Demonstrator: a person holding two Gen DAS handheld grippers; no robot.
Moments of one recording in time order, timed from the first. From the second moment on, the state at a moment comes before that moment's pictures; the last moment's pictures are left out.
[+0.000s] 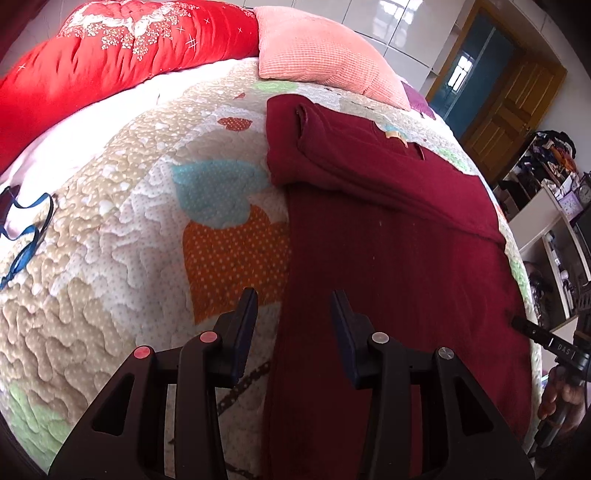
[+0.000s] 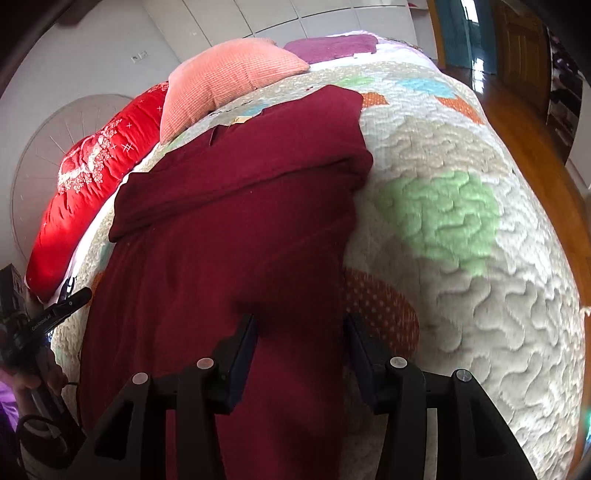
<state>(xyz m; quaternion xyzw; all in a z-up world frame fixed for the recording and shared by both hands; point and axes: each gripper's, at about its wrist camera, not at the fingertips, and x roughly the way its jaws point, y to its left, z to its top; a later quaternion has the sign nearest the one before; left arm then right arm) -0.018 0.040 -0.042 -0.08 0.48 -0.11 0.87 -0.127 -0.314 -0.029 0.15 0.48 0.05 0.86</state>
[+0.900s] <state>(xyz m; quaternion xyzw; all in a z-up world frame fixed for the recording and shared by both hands) -0.043 0.031 -0.054 -0.06 0.49 -0.10 0.86 -0.169 -0.321 -0.028 0.19 0.45 0.06 0.87</state>
